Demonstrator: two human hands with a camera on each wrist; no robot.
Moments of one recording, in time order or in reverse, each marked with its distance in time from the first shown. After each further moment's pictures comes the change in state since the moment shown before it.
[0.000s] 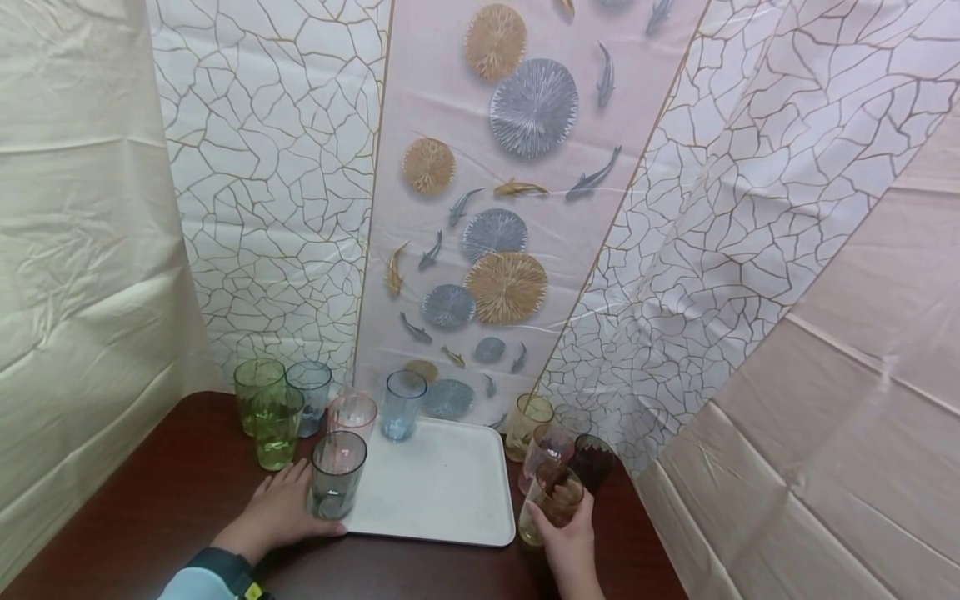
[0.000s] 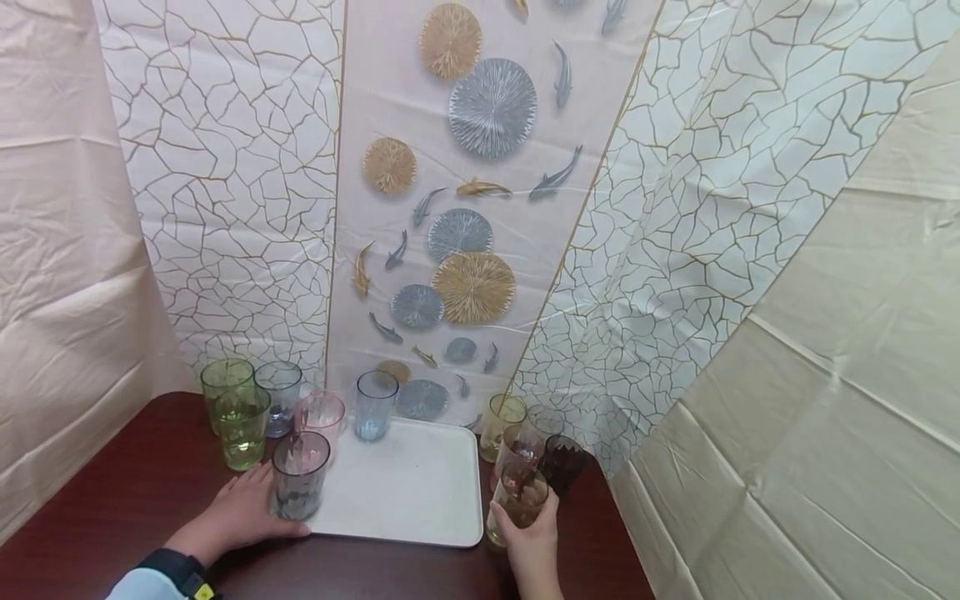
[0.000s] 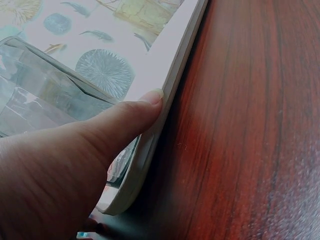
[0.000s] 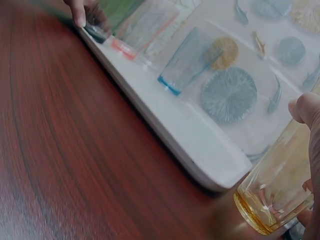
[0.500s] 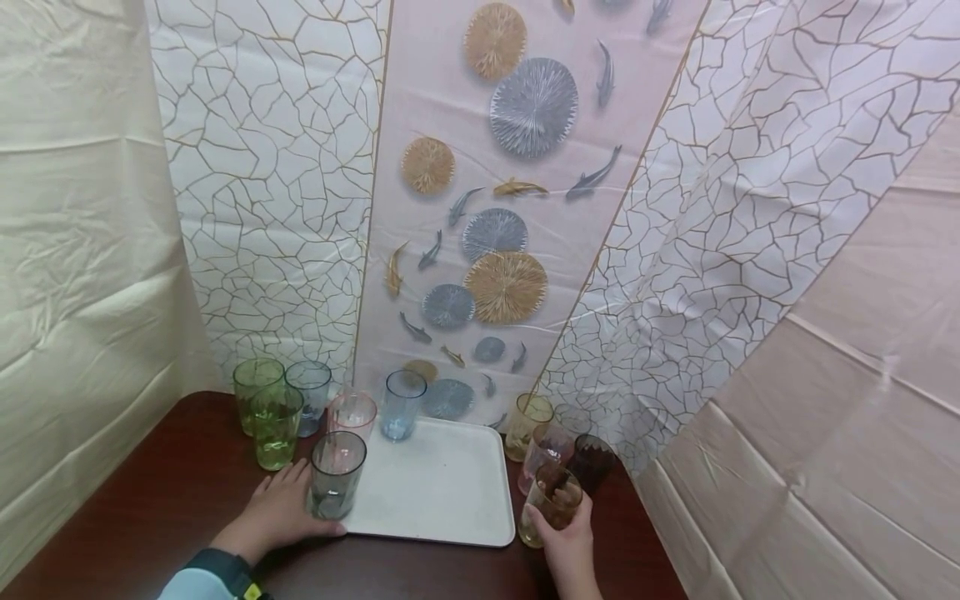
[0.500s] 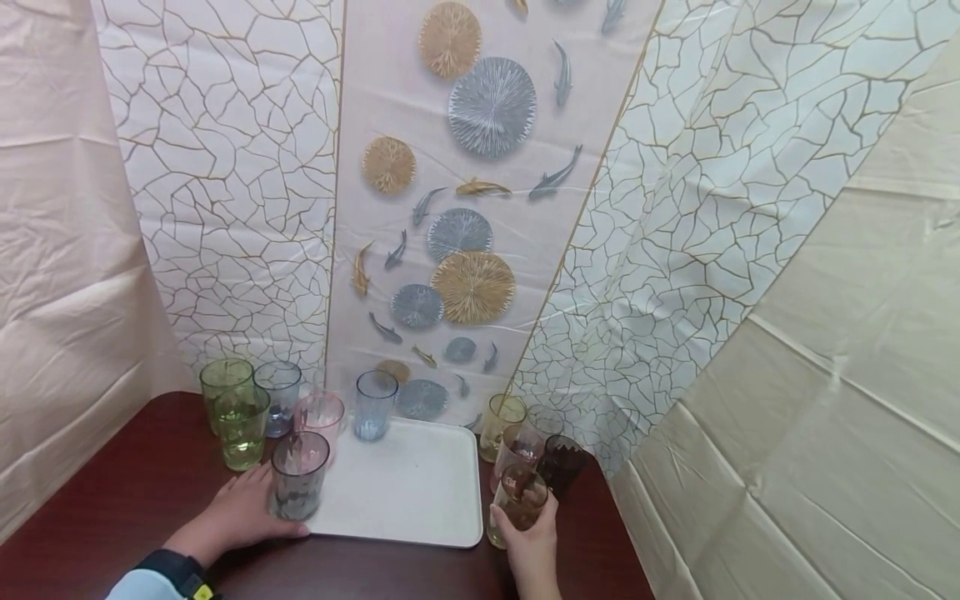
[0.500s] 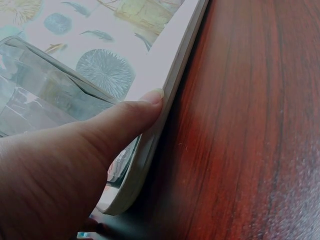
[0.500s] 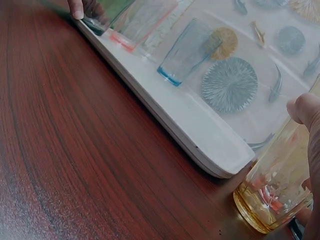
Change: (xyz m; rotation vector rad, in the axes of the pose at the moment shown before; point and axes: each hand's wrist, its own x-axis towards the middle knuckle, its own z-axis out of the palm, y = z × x) left_hand -0.002 0.001 -0.001 0.006 0.007 0.011; right_hand -0.001 0.009 0.001 0.045 -0.011 0.025
